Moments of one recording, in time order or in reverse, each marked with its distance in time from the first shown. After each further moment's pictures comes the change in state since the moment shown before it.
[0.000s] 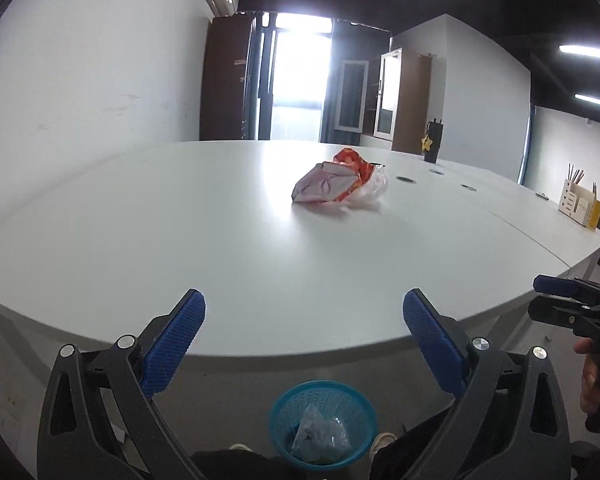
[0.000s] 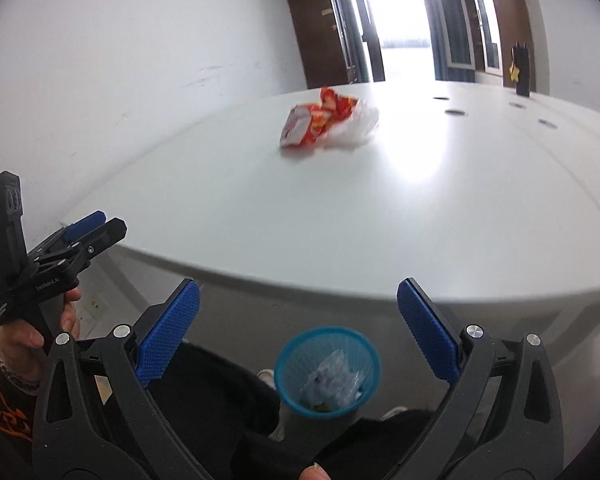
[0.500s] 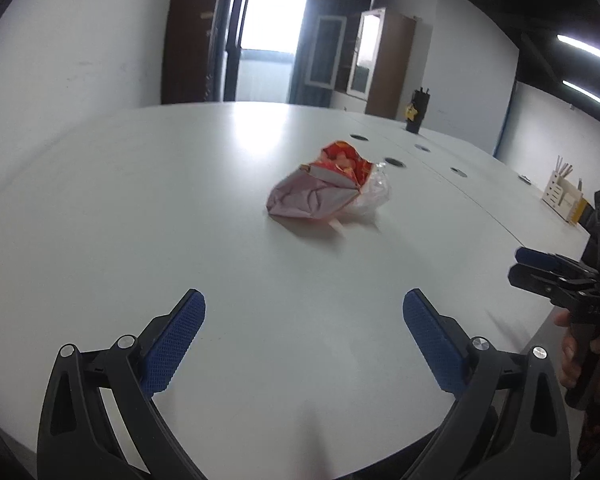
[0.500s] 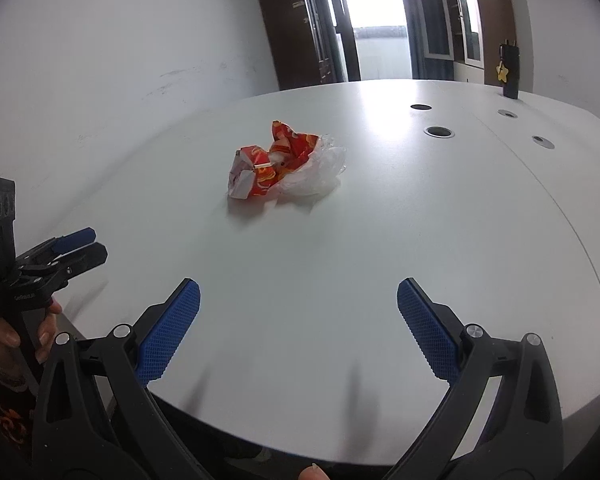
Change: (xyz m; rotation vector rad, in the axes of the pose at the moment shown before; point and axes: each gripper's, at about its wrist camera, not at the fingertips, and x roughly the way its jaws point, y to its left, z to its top) left arm 0.101 0.017 0.076 0.013 0.224 -0.171; right arm 0.063 -0.046 0.104 0.048 0.052 -0.078
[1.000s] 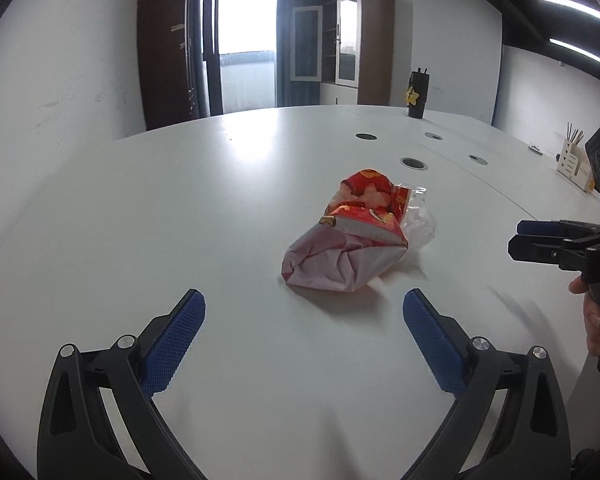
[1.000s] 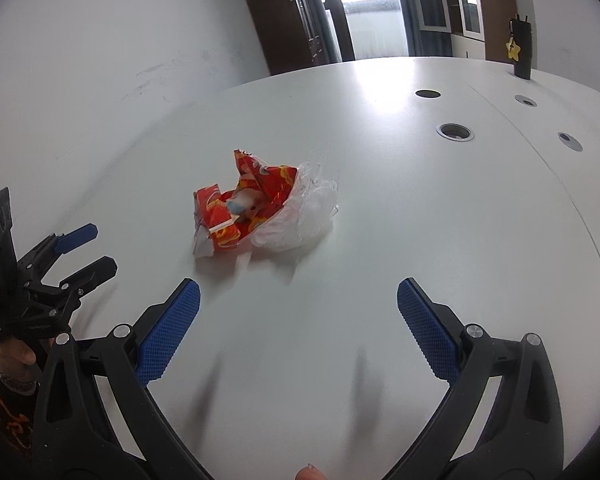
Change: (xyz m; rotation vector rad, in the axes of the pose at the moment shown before) left arm 0.081 0.016 0.081 0.164 0.012 0.055; right arm 0.085 -0.025 0.079 0.064 0.091 0.007
